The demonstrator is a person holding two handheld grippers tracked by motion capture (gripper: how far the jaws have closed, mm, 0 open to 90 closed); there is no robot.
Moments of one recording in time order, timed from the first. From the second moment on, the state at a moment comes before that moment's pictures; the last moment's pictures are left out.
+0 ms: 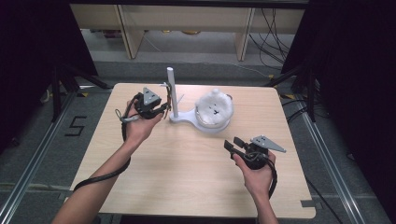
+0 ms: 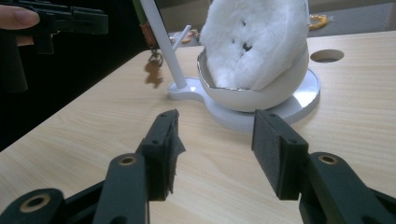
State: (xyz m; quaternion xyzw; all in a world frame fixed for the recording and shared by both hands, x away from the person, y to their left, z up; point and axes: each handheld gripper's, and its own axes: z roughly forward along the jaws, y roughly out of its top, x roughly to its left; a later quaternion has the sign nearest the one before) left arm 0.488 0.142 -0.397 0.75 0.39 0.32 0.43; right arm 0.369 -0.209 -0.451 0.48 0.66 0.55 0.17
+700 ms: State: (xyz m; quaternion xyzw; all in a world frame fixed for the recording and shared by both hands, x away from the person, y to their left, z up) left arm 0.451 0.178 -0.401 0.76 0.39 0.29 0.44; right arm 0.370 -0.218 -0.453 0.48 0.66 0.54 0.19
